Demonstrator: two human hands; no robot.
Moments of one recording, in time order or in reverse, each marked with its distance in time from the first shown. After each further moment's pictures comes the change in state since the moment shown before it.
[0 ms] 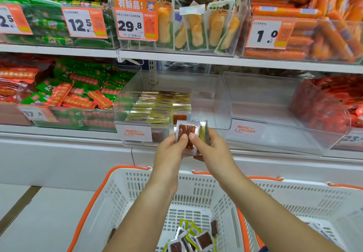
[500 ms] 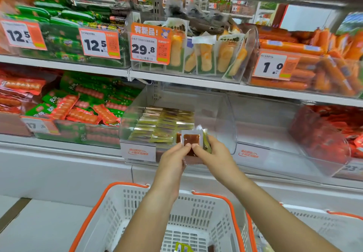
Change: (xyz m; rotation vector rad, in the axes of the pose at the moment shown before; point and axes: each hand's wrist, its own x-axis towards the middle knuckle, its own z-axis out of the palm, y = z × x) left_hand 0.031 0.020 -0.006 -0.080 -0.074 -0.101; right_hand 0.039 -0.029 -0.003 -0.329 -0.082 -0.100
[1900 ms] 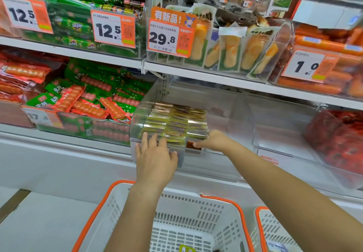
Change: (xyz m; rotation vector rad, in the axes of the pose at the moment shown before) left_hand 0.050 0.006 -0.076 1.411 0.298 0.294; right_hand 0.132 0.039 0.031 -0.607 -0.263 0.328
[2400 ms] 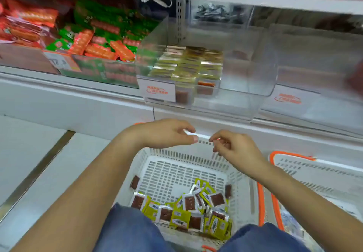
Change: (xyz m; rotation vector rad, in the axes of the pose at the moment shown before) left_hand -0.061 -0.001 -0.012 -0.187 -0.787 0.106; right_hand -0.131 0.095 0.090 0.147 0.043 -0.445
